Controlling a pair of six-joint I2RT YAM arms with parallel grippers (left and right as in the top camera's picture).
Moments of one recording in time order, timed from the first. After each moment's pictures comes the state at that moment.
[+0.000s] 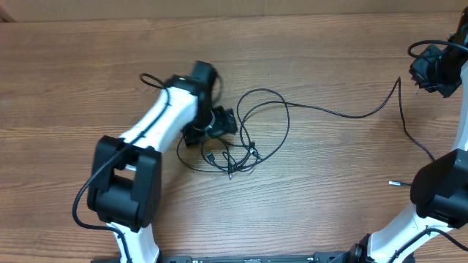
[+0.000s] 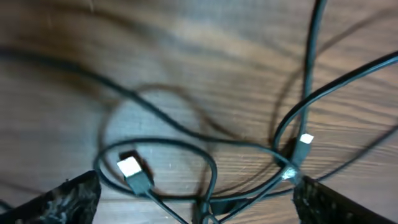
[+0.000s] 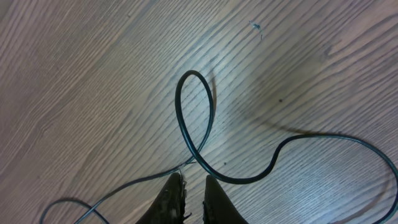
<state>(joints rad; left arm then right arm) -0.37 1.96 1.41 -0.97 0.22 -0.63 -0.37 1.94 1.95 -1.25 -0.07 0.41</state>
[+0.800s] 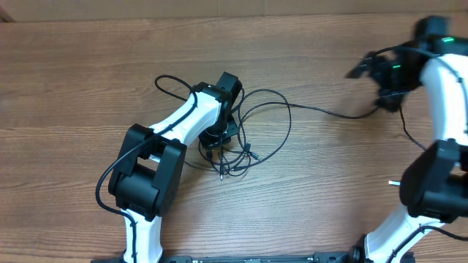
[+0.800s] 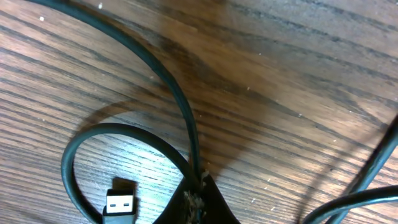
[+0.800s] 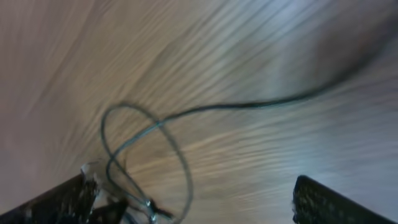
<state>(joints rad) -0.46 2.08 1.43 -0.93 0.03 -0.86 -0.17 1.95 1.70 -1.14 -0.41 0.45</state>
